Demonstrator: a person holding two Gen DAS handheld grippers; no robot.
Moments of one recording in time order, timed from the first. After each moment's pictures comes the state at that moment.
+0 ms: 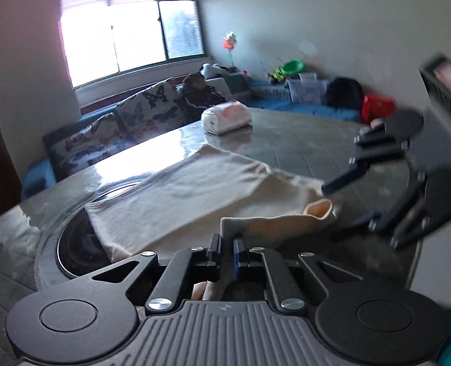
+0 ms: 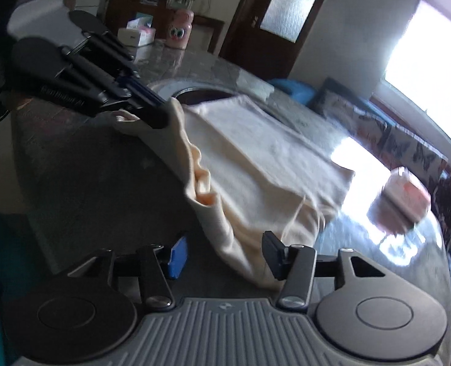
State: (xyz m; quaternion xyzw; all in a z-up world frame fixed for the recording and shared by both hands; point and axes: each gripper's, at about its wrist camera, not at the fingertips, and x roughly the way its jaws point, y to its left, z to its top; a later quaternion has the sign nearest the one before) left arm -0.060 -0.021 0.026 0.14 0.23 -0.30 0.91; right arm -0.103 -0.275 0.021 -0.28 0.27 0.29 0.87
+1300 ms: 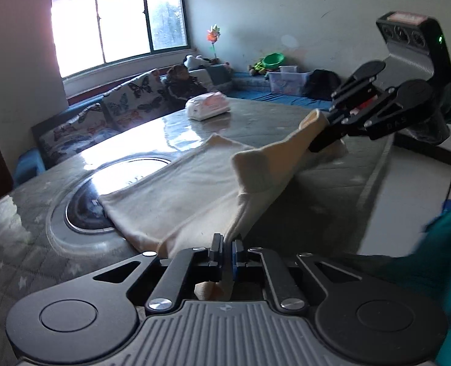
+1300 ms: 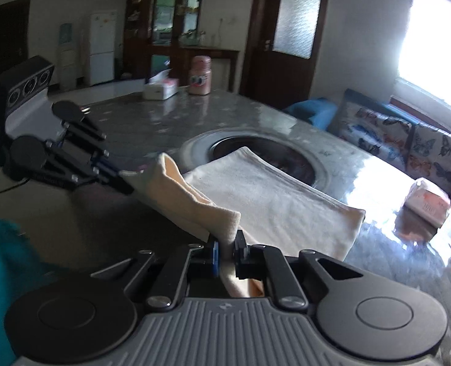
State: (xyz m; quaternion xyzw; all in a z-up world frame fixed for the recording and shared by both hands) left arm -0.151 0.033 0.046 0.15 0.26 -0.34 0.89; right arm -0.142 -0.290 0.093 -0.18 0.29 0.37 0.87
